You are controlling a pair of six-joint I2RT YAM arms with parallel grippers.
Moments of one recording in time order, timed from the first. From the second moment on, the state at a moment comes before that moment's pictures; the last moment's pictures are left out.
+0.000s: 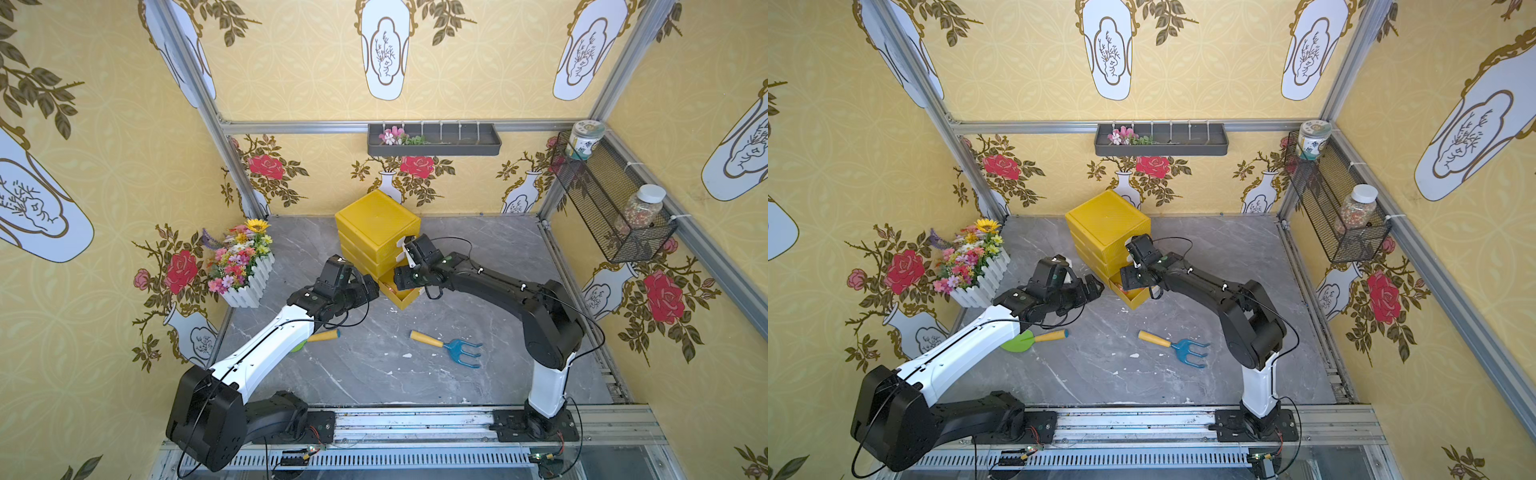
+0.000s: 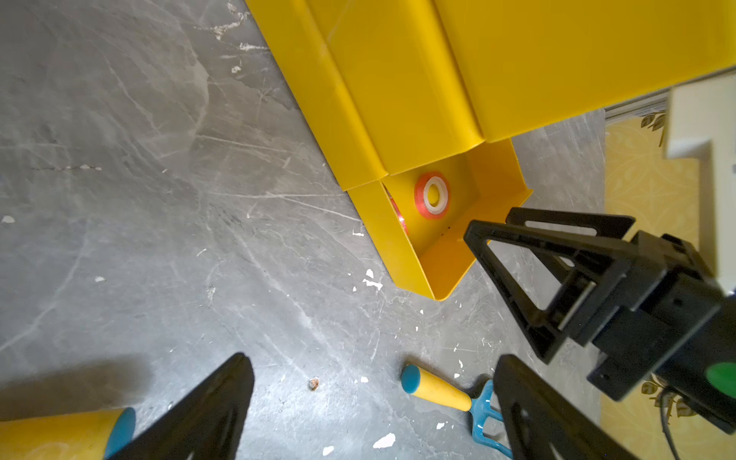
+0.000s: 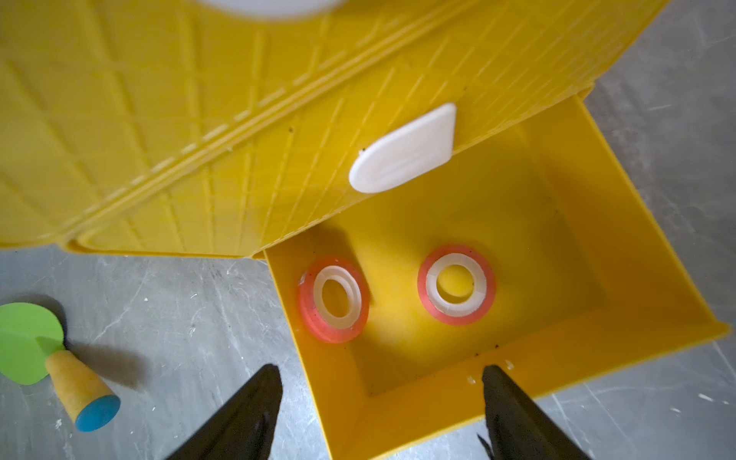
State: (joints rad) left arm -0.48 1.24 0.89 -0.47 0.08 -0.81; right arm 0.67 1.87 1.43 -0.48 0.00 0.38
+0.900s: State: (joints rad) left arm -0.36 1.56 1.38 -0.49 -0.04 -0.78; right arm 0.49 1.54 0.90 -0.18 -0.13 0.64
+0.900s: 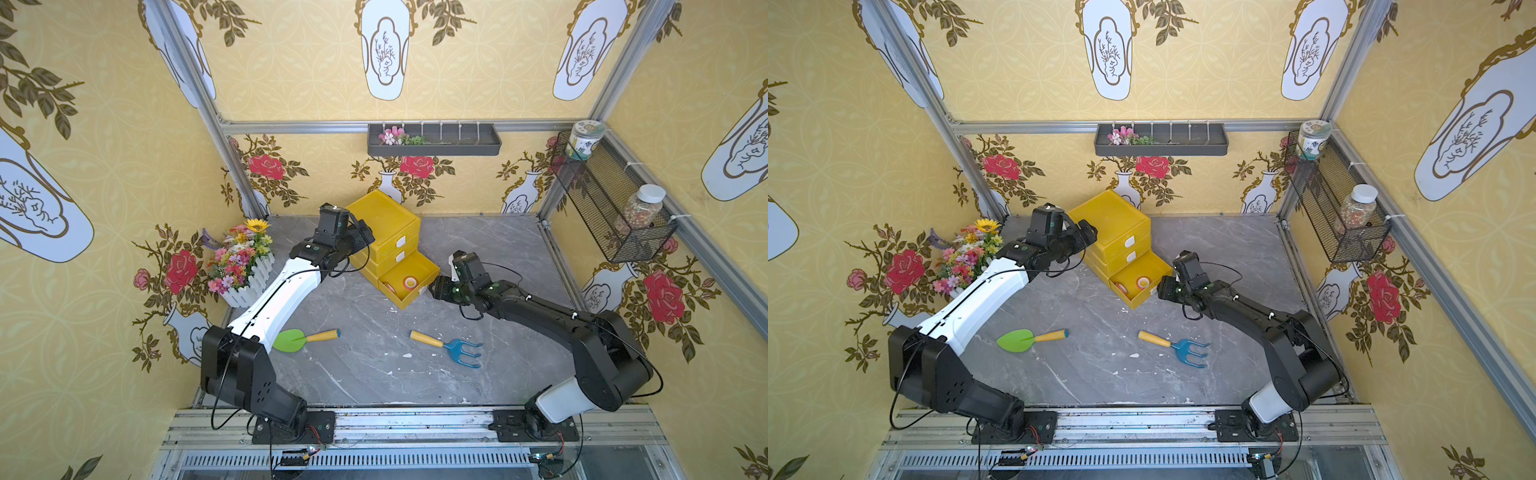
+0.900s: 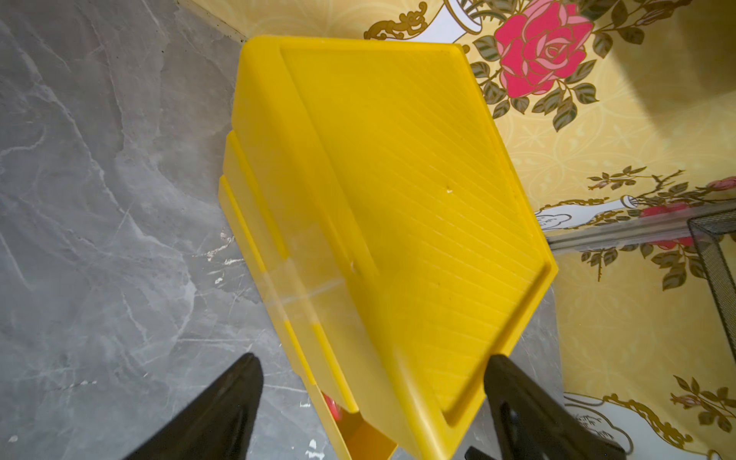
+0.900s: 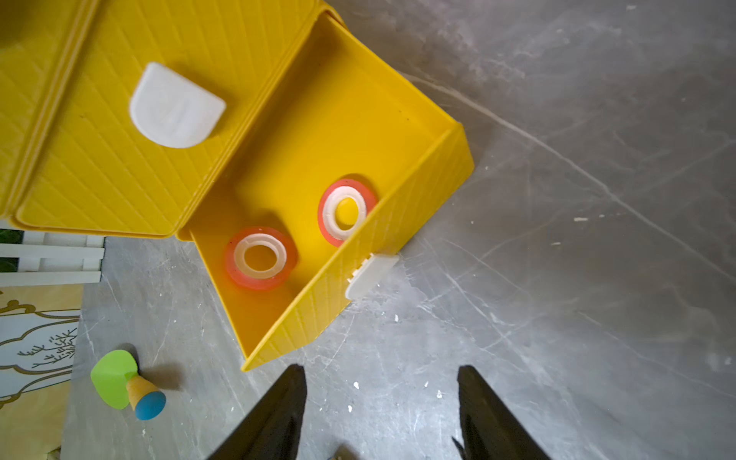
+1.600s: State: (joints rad) left arm -0.36 1.64 1.39 -0.47 -0.07 -0.76; right arm 0.48 1.81 0.91 0.16 -0.23 0.76
